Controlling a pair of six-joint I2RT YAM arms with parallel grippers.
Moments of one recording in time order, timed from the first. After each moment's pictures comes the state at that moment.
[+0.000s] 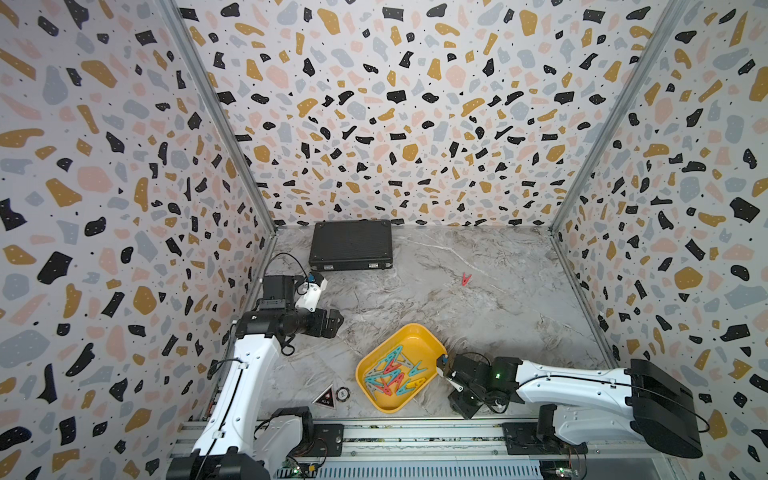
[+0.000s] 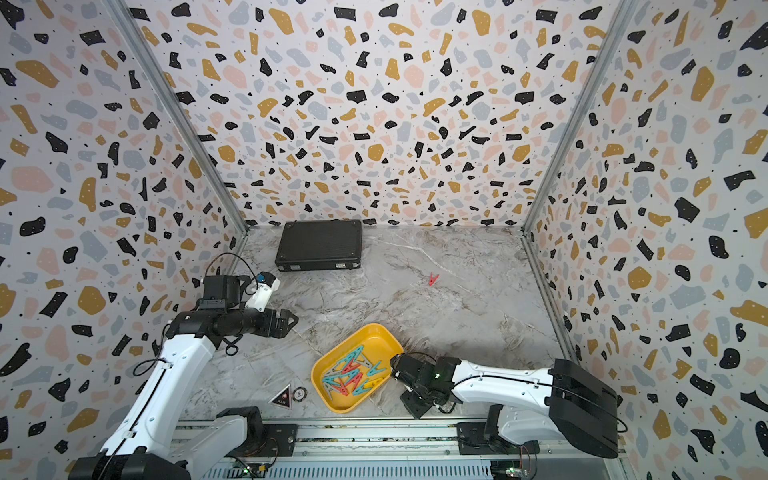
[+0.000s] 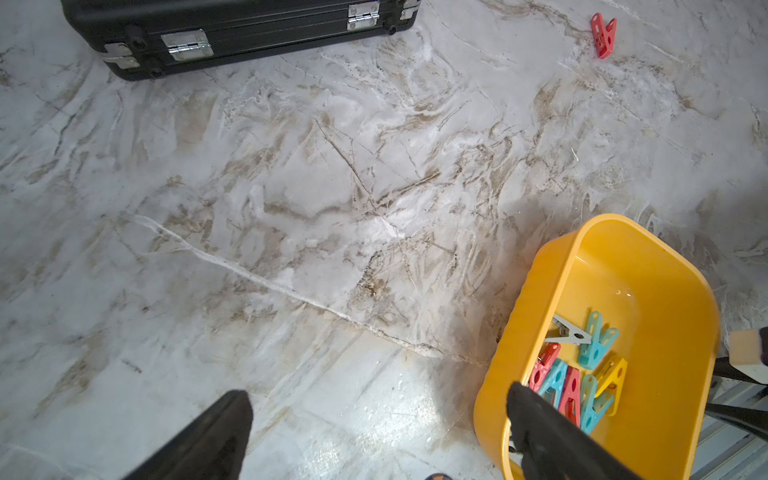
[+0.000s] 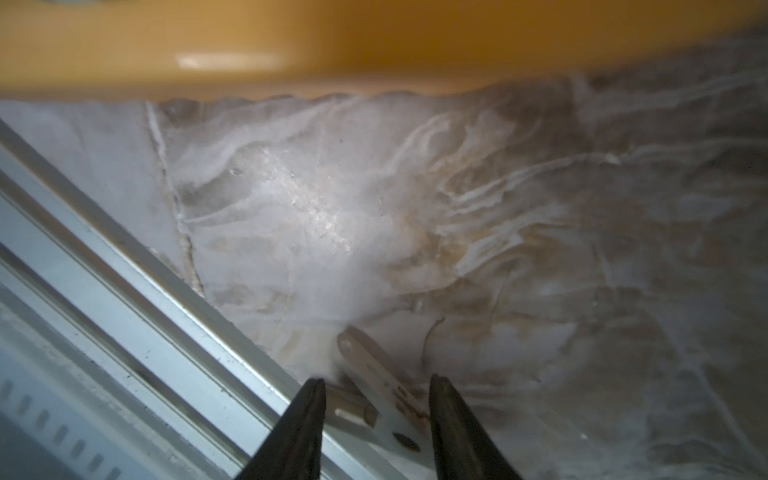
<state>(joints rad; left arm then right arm) 0.05 1.01 0.89 -0.88 0.38 0.22 1.18 1.24 0.58 -0.65 -0.05 0.46</state>
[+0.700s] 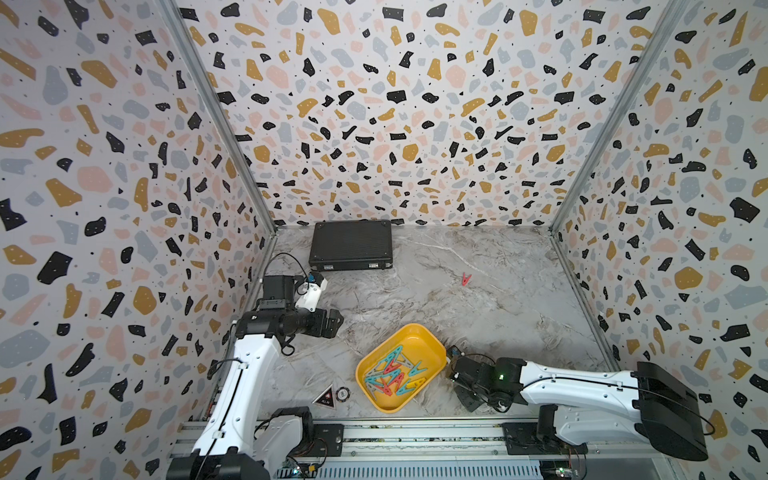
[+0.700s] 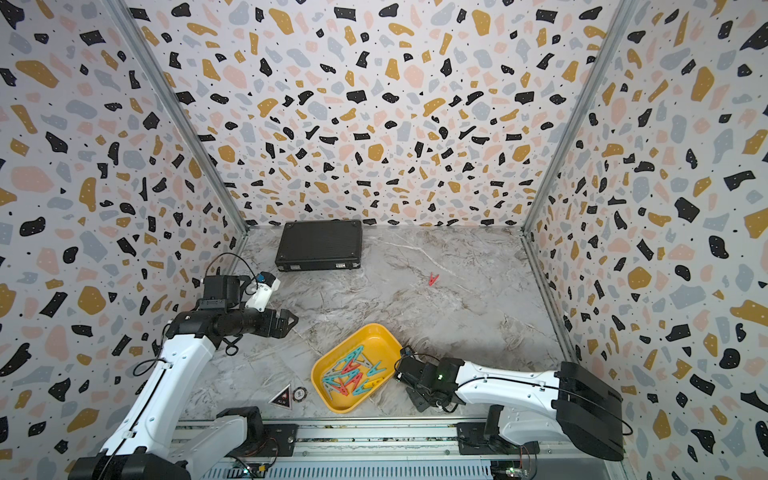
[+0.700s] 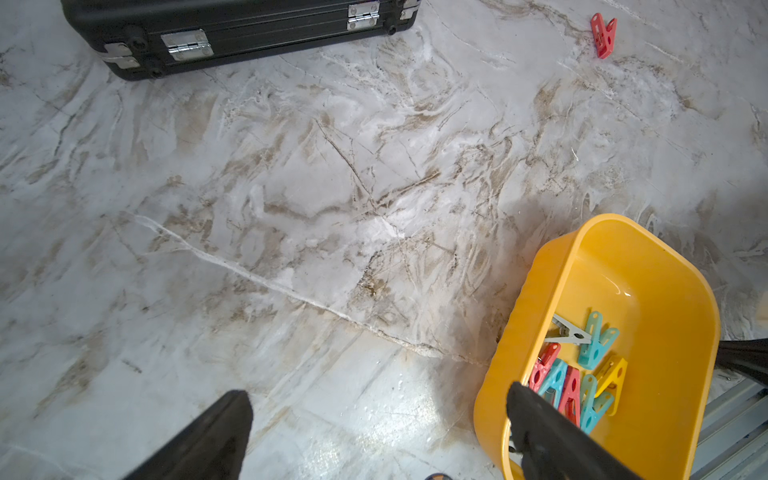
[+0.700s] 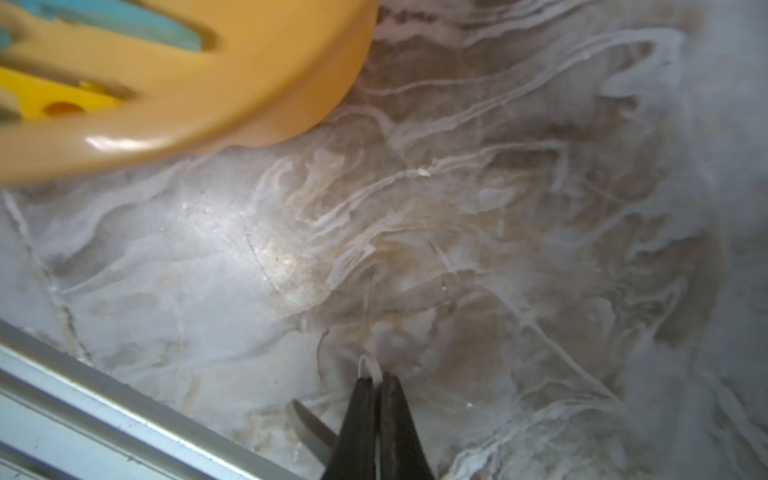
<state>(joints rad) 0.05 1.01 0.89 -0.88 0.38 0.22 1.18 1.18 0.58 -0.71 0.18 0.59</state>
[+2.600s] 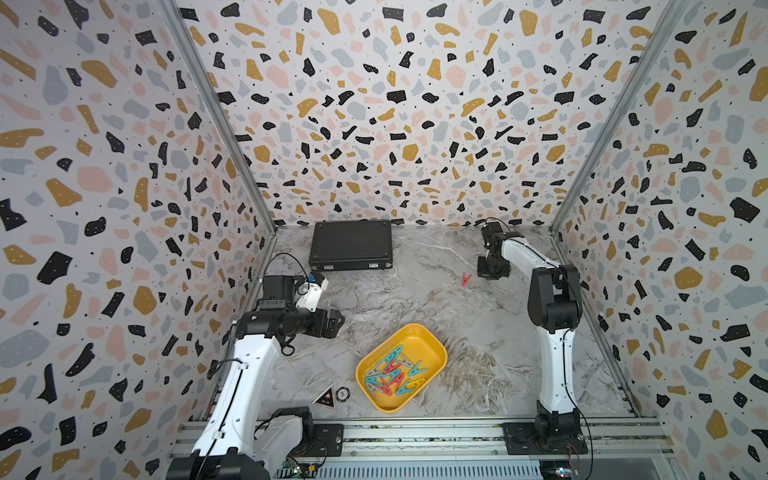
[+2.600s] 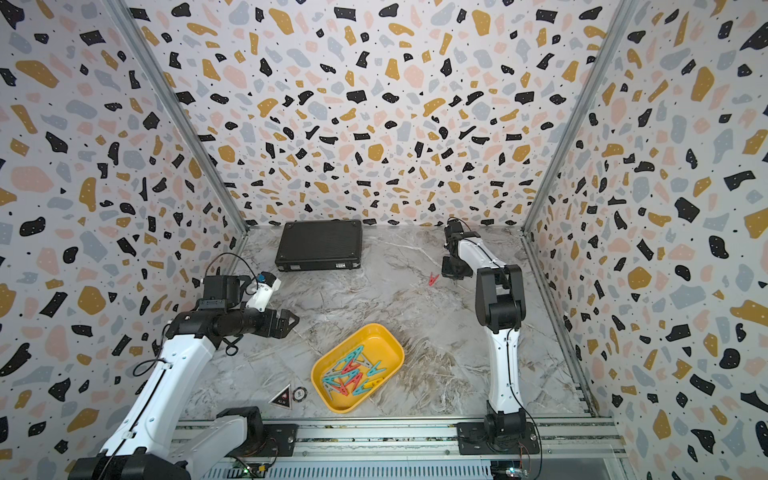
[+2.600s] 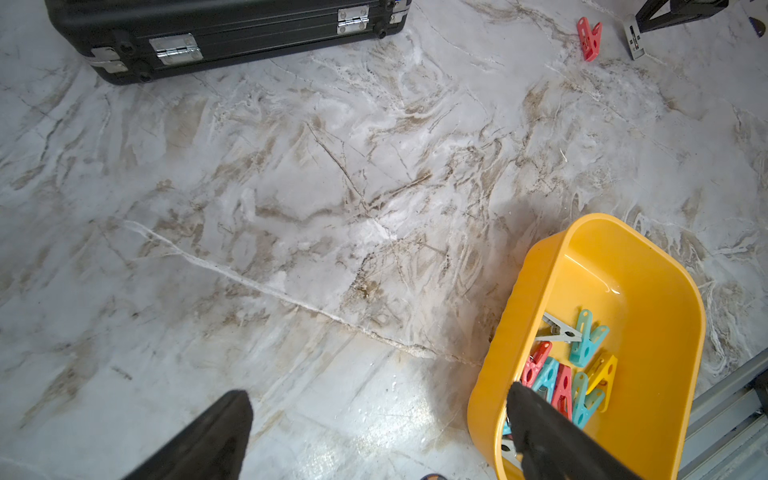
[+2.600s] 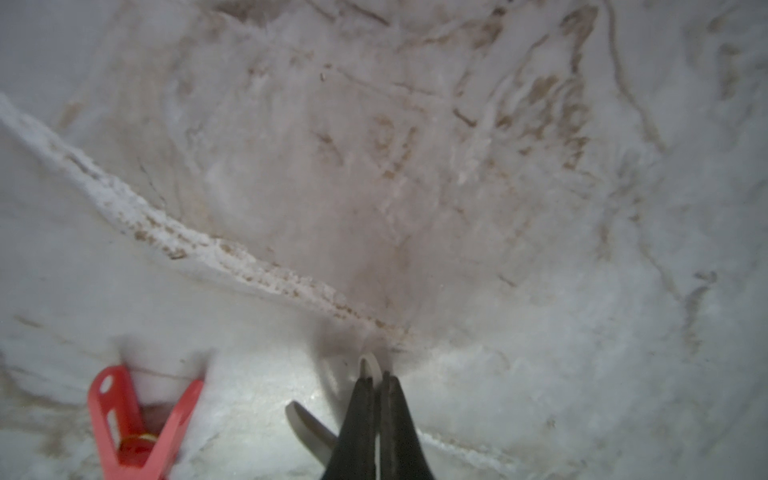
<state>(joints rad) 0.05 1.01 0.89 -0.88 0.41 0.23 0.18 2.30 1.90 -0.93 0.12 0.31</state>
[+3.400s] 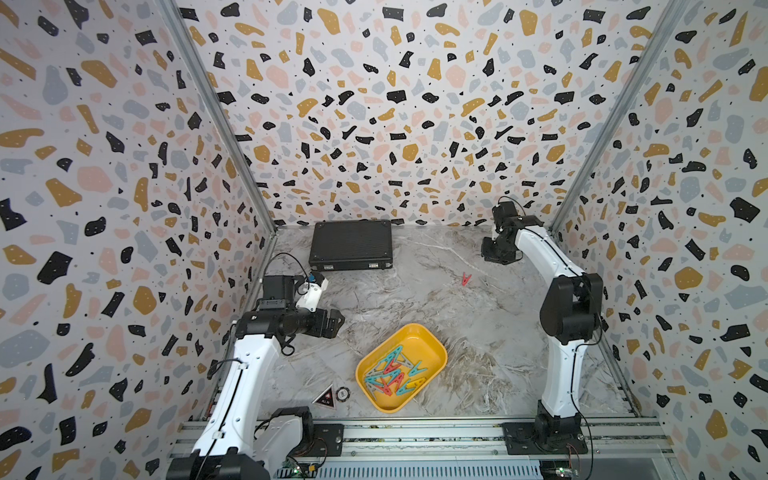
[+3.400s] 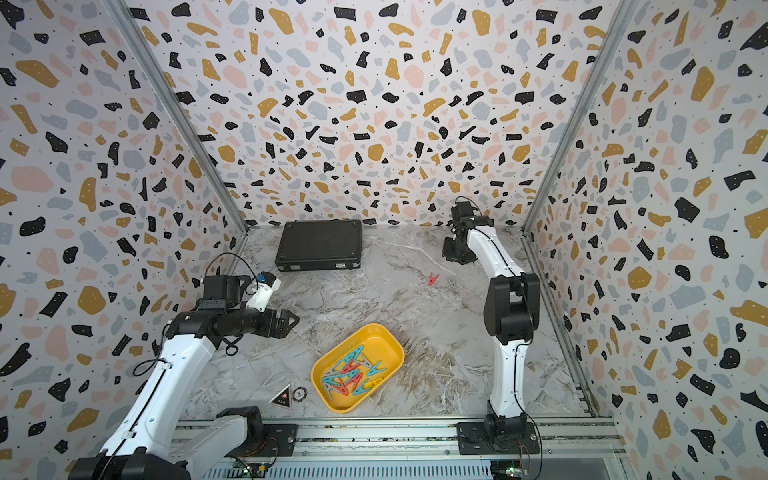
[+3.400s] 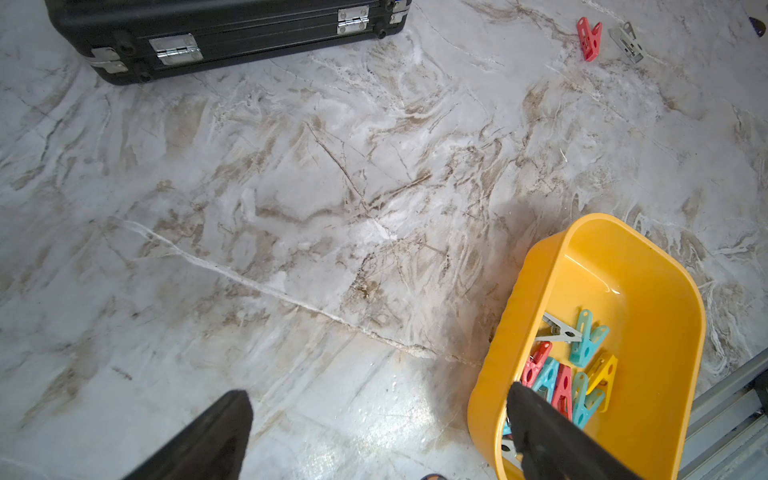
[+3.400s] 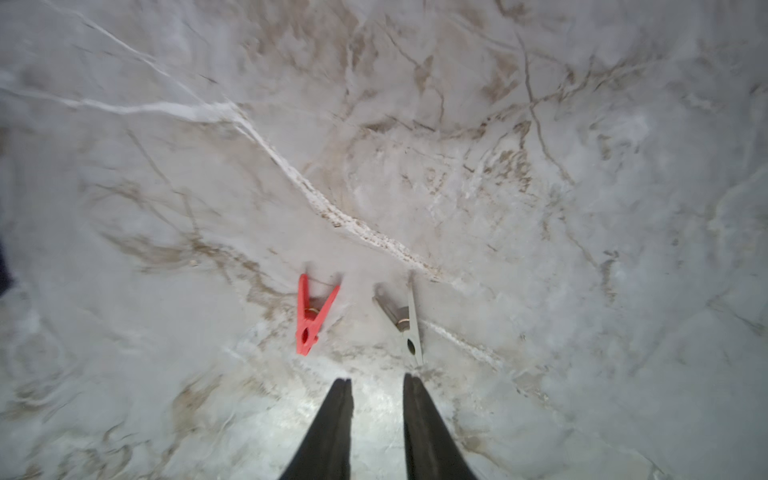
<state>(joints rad) 0.05 1.01 0.89 -0.88 0.41 0.23 0.18 2.05 1.93 -1.00 -0.03 0.31</state>
